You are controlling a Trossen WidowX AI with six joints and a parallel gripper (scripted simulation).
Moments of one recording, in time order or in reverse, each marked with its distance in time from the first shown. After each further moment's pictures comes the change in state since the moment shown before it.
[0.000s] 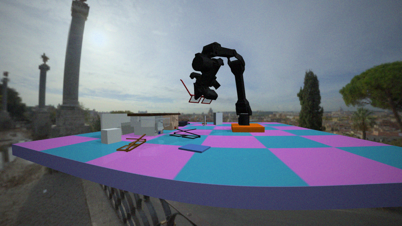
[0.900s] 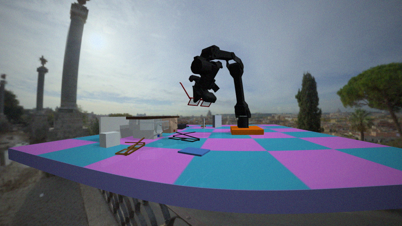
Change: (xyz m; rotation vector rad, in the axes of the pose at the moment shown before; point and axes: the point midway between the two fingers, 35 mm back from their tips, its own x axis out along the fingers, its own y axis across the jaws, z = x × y) arm 0.000 0.001 0.000 0.020 -0.001 0.001
